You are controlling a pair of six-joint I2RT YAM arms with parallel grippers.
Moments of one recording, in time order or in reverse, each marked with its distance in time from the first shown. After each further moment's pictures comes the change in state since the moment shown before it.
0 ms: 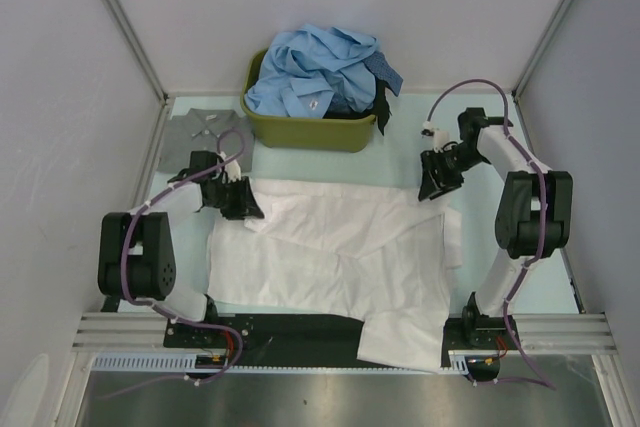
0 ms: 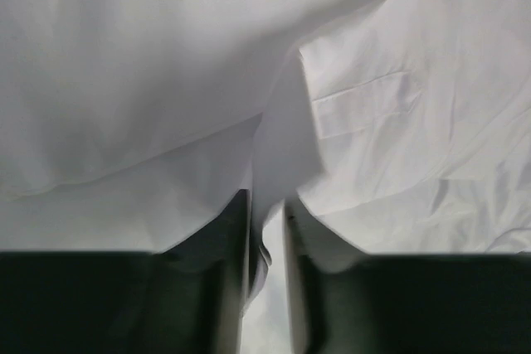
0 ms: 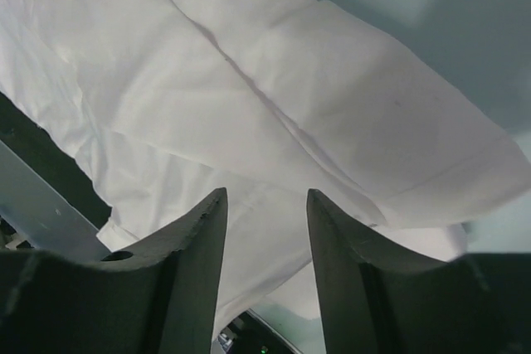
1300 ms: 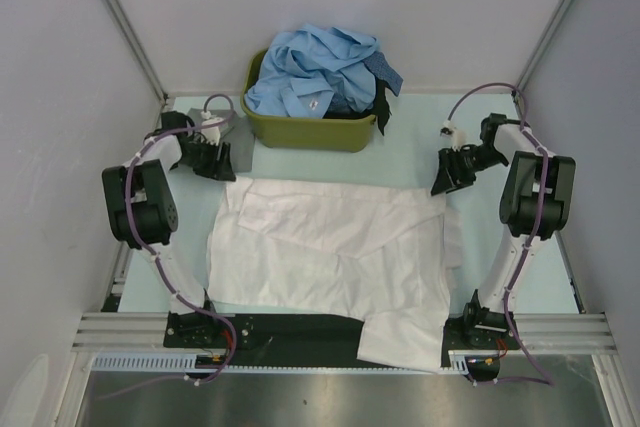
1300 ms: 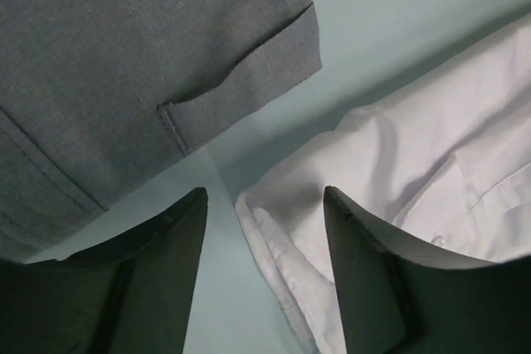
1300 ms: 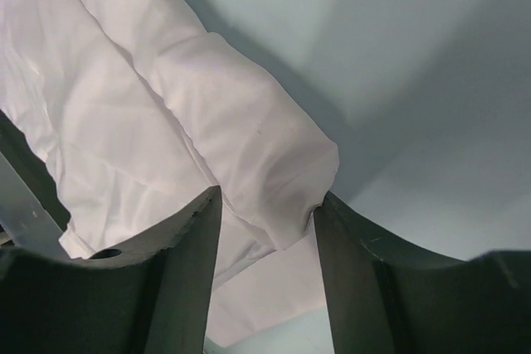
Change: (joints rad) left arm 0.211 0.405 0.538 -0.186 0.016 0.607; right arm -0.174 0.186 0.069 0.039 -0.136 -0.211
